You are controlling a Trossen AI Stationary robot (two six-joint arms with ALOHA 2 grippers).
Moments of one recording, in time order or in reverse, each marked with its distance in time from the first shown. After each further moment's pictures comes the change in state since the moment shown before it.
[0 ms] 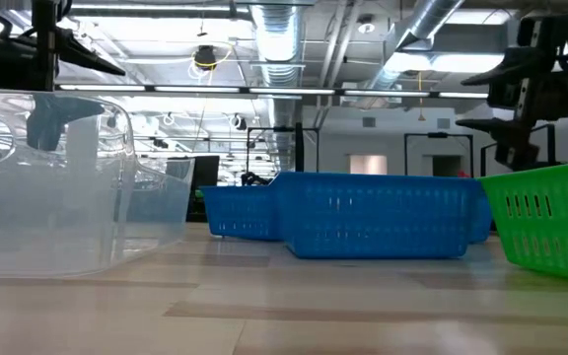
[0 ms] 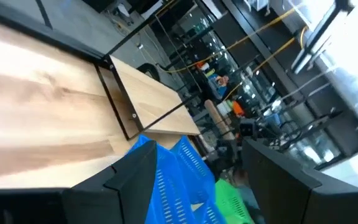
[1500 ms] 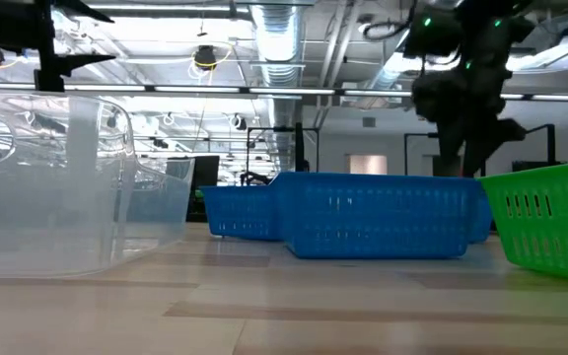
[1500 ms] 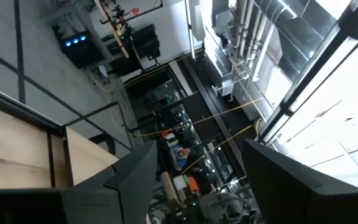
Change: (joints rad) left arm 0.000 0.000 0.035 0.571 -0.184 0.347; right arm -0.007 1.095 0.813 -0.948 0.149 -0.276
